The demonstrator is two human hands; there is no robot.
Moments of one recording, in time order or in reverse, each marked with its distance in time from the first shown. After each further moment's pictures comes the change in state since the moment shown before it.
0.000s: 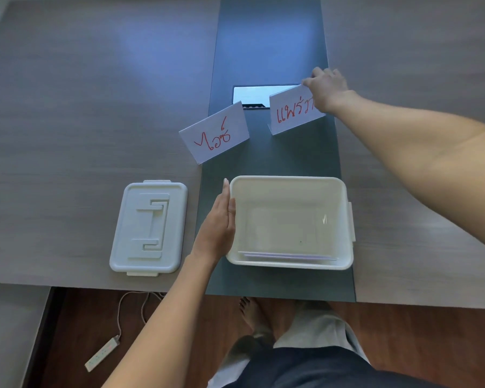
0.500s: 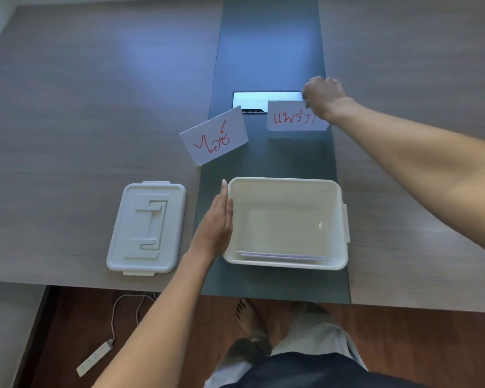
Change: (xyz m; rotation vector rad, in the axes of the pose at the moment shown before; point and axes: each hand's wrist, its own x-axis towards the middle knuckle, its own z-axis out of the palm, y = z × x) left_hand 0.002 0.000 -0.002 0.031 0.006 0.015; right_hand -0.012 -0.008 -0.011 0.003 0.061 0.023
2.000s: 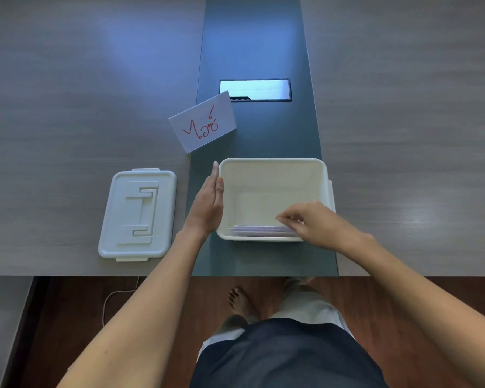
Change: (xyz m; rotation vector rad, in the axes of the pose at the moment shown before) left_hand -0.005 -0.001 0.000 -0.114 -0.006 0.028; right_hand -0.297 -0.087 0.014 0.695 -0.335 -0.081
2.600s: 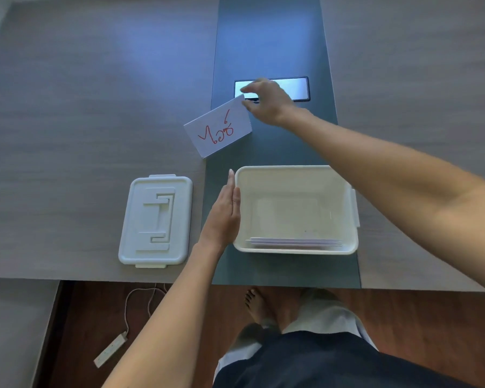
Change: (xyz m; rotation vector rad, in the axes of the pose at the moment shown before) left_hand 0.002 0.001 0.001 0.039 -0.015 -0.021; right_hand 0.255 -0.054 -0.089 -0.025 0.323 -0.092
